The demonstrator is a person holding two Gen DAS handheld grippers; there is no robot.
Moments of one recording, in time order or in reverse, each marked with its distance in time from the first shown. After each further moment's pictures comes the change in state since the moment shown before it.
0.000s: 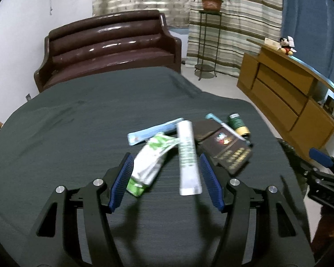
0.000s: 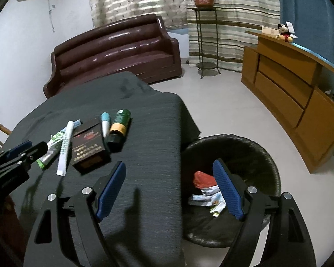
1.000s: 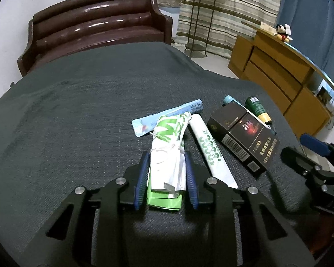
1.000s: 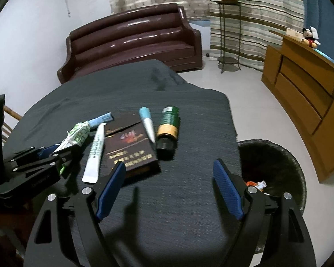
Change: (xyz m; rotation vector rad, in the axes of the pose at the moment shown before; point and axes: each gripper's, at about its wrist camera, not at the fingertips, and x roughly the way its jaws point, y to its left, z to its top) left arm 0.039 0.033 0.001 0.005 0.137 -0.106; right arm 0.028 0.057 0.014 -0.090 0.073 0.086
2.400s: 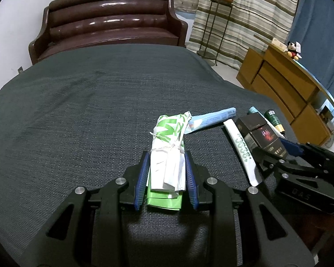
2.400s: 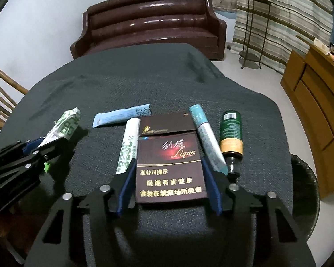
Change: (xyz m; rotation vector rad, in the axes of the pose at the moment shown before) left arm -0.016 0.059 -0.006 -0.101 -0.025 -0.001; right arm 0.041 0.059 0.011 -0.130 0.109 0.037
